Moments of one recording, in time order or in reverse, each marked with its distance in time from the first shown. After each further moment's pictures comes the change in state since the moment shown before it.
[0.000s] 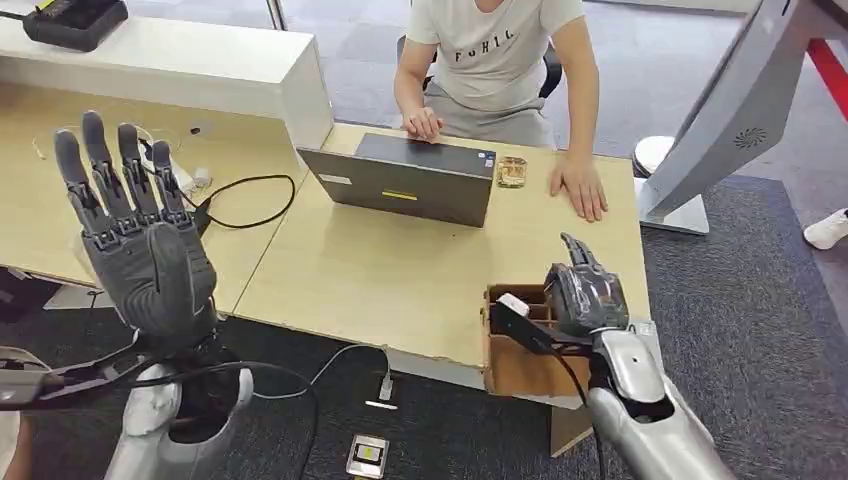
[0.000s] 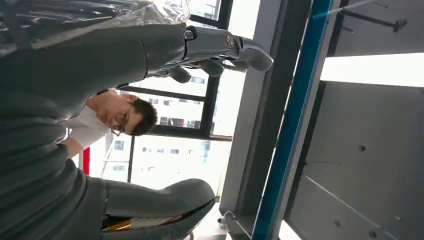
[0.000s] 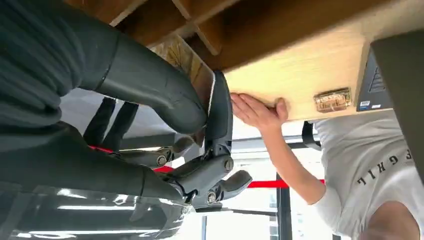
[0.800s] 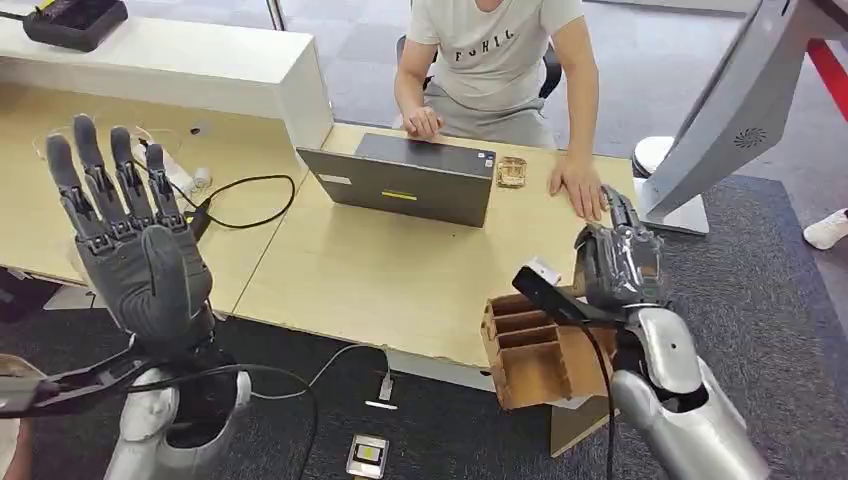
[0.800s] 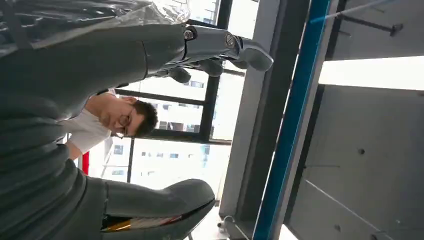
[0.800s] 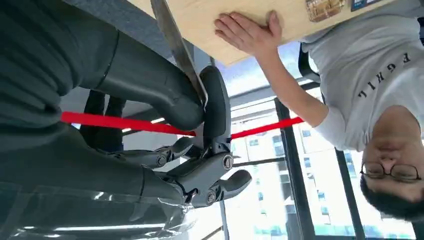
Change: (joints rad) left arm 0.016 -0.004 0.003 -0.017 -0.013 0.012 0.000; right arm -0.031 -0.060 -0.045 -0.172 0.012 -0.090 0.052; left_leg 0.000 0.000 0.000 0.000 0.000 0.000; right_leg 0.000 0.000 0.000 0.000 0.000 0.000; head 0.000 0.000
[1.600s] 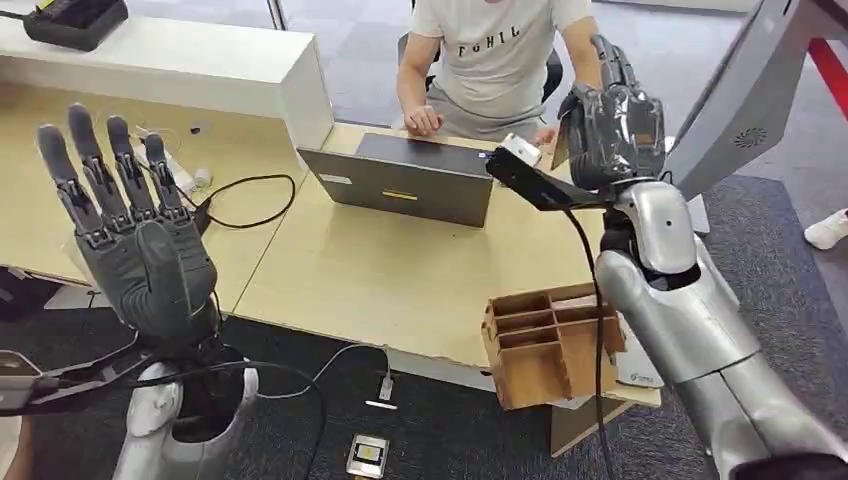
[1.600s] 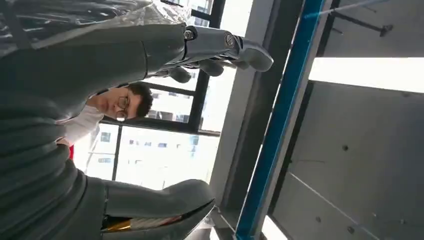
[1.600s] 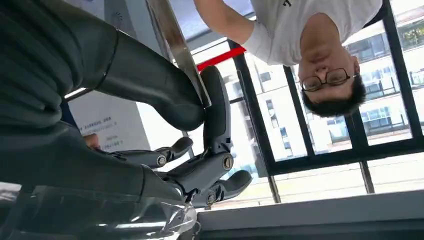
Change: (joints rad) left arm -0.030 -0.057 0.000 0.004 0.013 -0.060 0.000; right arm -0.420 0.191 0.046 0.298 -0.013 -0.074 -0.083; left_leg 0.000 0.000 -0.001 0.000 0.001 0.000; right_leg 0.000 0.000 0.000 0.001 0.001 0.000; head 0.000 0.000
